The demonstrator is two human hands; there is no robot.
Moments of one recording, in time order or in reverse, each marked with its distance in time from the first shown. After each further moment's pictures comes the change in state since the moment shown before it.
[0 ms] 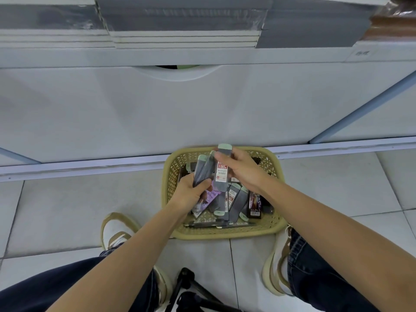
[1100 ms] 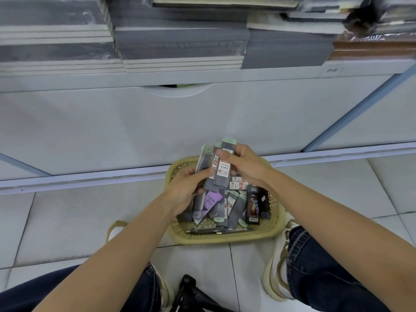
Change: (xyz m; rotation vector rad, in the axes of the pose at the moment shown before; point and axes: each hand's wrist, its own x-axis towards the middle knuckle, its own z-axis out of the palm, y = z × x) left_hand -0.018 0.057 -0.002 -0.226 -0.104 0.007; right_hand -0.015 -0.039 -0.009 -0.046 -0.093 -0.151
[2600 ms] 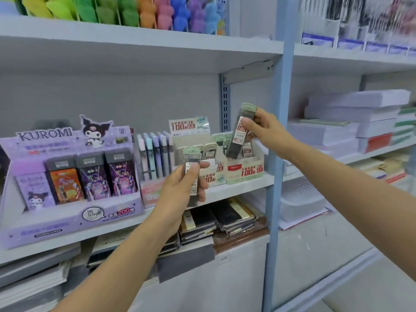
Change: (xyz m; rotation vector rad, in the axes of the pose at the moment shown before) left_hand -0.077 0.336 0.229 0.239 -0.204 0.878; right_hand -0.178 -0.450 -0.197 -0.510 0.647 -0.905
